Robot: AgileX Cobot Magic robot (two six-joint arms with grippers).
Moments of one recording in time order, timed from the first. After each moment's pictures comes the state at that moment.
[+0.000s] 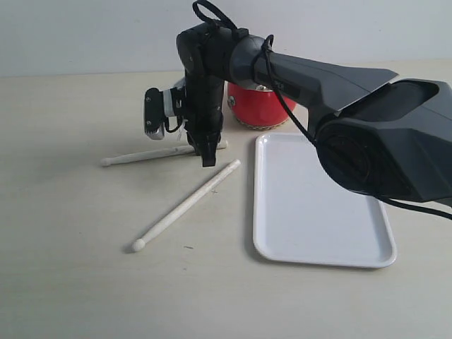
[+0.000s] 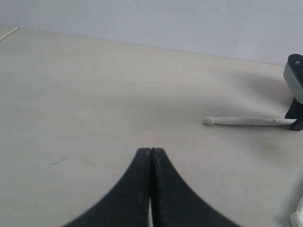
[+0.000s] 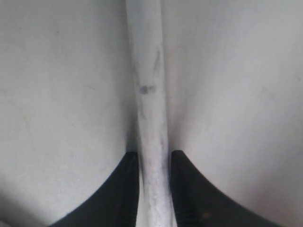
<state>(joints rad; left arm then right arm) -0.03 0.01 0.00 0.04 0.37 -0.17 0.65 2.64 -2.35 -0.05 1.16 -1.04</state>
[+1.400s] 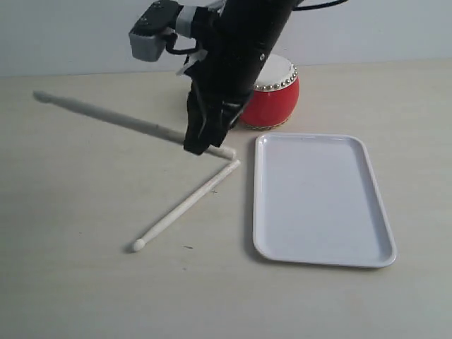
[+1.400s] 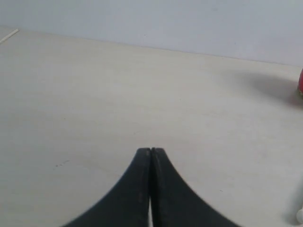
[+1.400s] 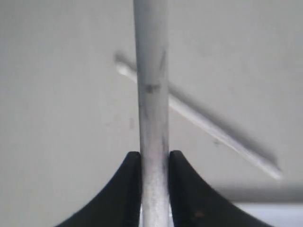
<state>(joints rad) -0.03 0.01 0.00 0.06 0.37 -0.14 0.65 1.93 -1.67 0.40 1.23 -0.92</state>
